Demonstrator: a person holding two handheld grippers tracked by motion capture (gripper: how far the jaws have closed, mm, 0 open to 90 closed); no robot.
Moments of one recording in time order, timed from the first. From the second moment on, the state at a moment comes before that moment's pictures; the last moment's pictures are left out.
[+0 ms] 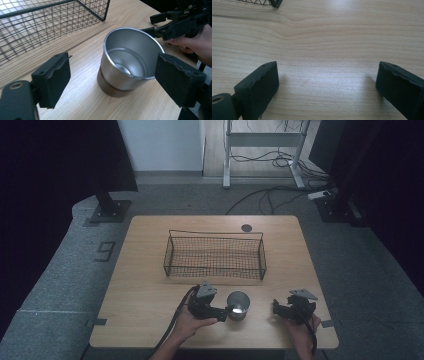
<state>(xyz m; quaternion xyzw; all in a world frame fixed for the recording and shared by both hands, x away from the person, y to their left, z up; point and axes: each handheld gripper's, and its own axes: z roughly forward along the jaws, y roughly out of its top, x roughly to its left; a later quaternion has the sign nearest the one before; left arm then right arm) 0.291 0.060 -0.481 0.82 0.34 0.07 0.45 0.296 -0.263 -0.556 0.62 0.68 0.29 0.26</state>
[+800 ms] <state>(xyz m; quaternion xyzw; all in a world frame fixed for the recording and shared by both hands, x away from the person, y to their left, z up) 0.294 0.020 -0.490 0.85 0.32 0.05 0.42 0.296 -0.263 -0.556 0.62 0.68 0.30 0.26</state>
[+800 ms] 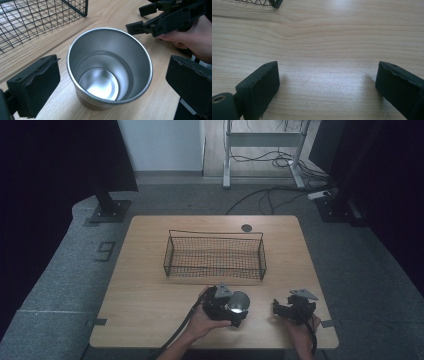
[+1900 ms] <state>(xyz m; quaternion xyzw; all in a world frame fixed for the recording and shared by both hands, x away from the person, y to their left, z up) 0.299 0.012 -0.493 0.85 0.31 0.07 0.43 0.296 -0.263 -0.556 0.62 0.68 0.30 0.26</state>
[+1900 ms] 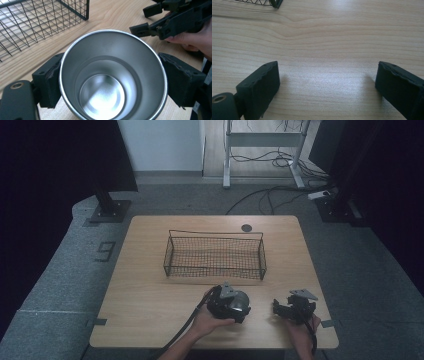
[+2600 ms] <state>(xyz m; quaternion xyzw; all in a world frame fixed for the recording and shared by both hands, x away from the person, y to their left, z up) 0.301 0.041 -0.463 0.83 0.31 0.09 0.45 0.296 -0.263 -0.556 0.62 0.68 0.30 0.26</state>
